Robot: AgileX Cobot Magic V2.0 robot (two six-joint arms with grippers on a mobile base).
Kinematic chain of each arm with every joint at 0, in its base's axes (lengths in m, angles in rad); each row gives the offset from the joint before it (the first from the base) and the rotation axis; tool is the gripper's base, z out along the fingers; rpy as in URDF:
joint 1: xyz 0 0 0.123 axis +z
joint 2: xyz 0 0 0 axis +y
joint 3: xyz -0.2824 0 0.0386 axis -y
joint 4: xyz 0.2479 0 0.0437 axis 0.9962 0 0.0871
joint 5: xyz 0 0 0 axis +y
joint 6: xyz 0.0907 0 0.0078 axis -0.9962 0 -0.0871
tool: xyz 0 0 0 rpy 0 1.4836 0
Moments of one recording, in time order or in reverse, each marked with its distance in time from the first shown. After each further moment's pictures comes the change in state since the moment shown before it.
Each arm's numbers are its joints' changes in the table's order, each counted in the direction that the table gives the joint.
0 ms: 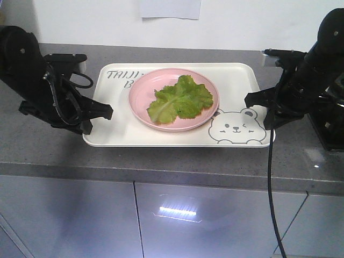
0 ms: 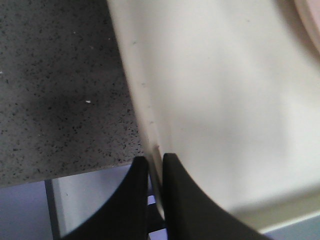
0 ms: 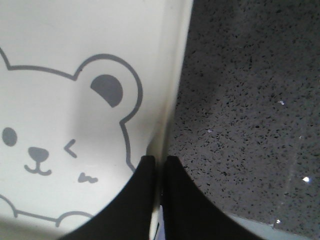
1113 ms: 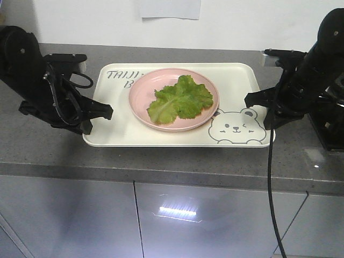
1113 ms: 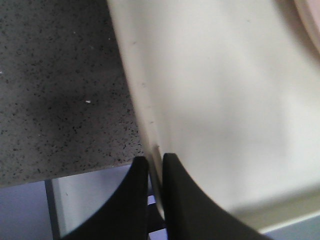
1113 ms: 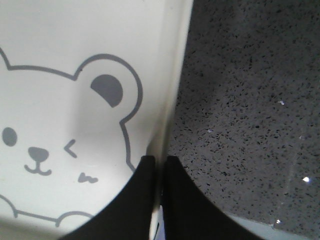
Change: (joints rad) left arm 0.000 0.000 0.000 0.000 0.000 0.000; right arm 0.000 0.000 0.000 0.000 0.000 0.000
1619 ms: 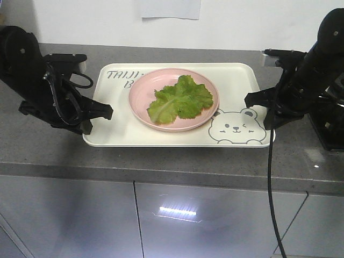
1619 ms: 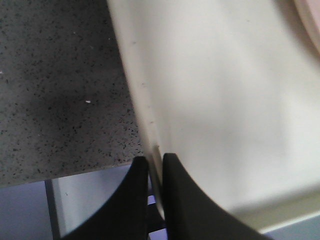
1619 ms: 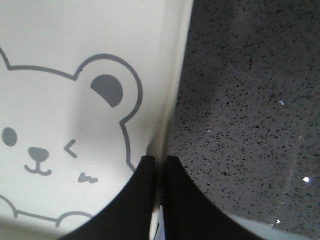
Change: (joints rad) left arm 0.000 0.000 0.000 0.000 0.000 0.000; right arm 0.000 0.000 0.000 0.000 0.000 0.000
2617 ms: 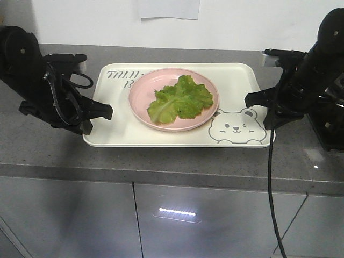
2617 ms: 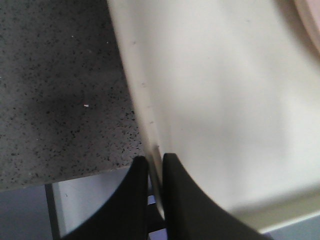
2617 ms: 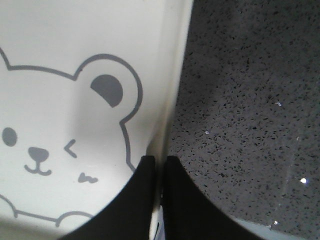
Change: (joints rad) left arm 0.000 0.000 0.000 0.000 0.000 0.000; right arm 0.000 0.000 0.000 0.000 0.000 0.000
